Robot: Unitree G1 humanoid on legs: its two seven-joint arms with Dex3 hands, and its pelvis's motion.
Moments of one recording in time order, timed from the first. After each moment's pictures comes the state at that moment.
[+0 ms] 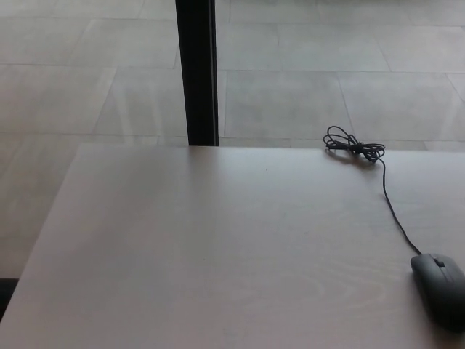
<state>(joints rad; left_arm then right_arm) 0.06 0.61 0.77 1.24 -0.37 -0.15 -0.07 -0.32 -0.63 0.01 0.14 -0.16 0.02 -0.15</state>
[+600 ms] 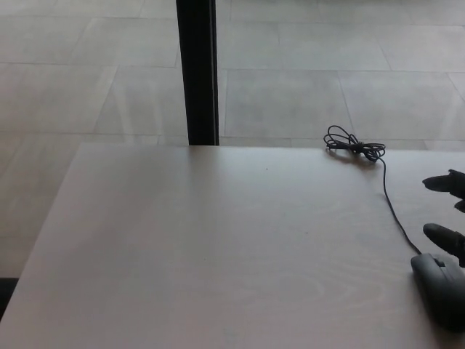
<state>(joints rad) 0.06 0.61 0.76 1.24 -0.38 -0.15 -0.06 -0.38 -0.75 0.26 0.43 -0.40 -0.15 -0.16</state>
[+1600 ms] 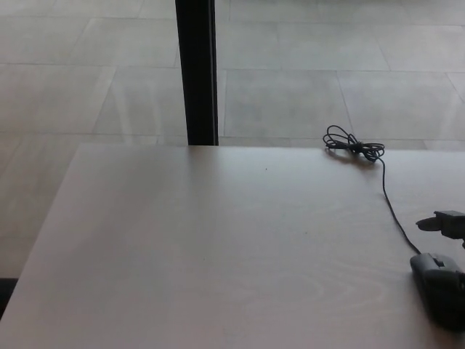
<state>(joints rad) 0.06 0.61 0.76 1.23 -0.40 -0.15 -0.06 -0.33 -0.78 0.30 0.50 -0.62 -0.29 -0.21</state>
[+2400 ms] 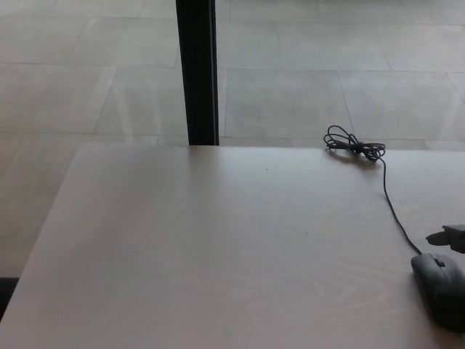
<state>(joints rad) 0.05 0.61 0.74 1.23 -0.41 -0.16 -0.06 -0.29 -0.79 0.28 0.51 -0.67 -0.29 -0.24</state>
